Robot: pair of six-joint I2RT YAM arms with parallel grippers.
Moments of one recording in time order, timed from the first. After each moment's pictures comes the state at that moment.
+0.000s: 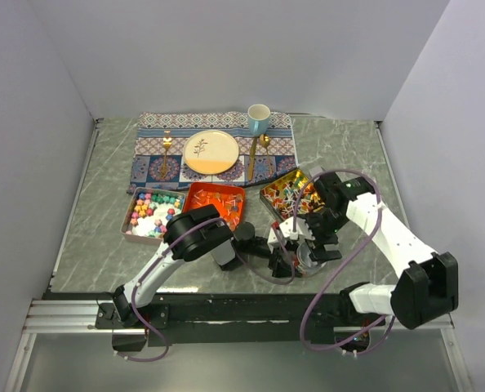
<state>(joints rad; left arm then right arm) -1.01 2.41 0.93 1.51 0.82 -0.19 0.34 1.28 1.02 -1.35 -0.50 -1.53</state>
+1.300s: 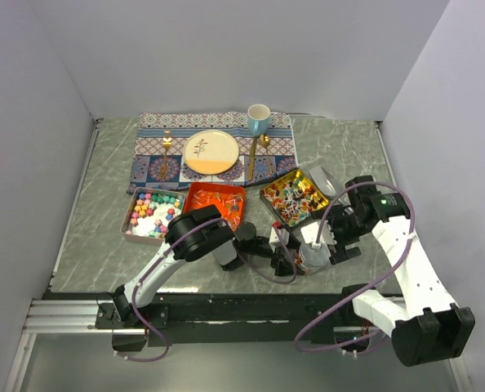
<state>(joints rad) -1.02 2.43 0.96 1.51 0.78 -0.17 0.12 1.03 0.99 -1.35 -0.40 -1.72</state>
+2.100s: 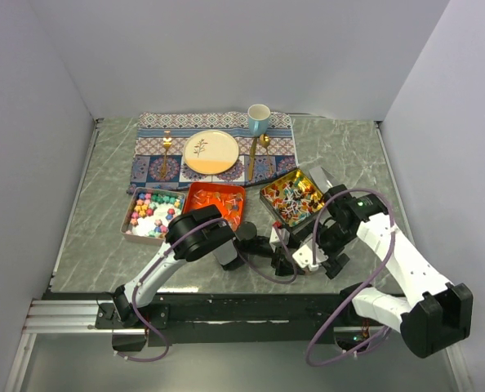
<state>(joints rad) -1.02 2.43 0.96 1.51 0.78 -0.17 0.34 1.08 0.89 -1.35 -0.48 -1.95</state>
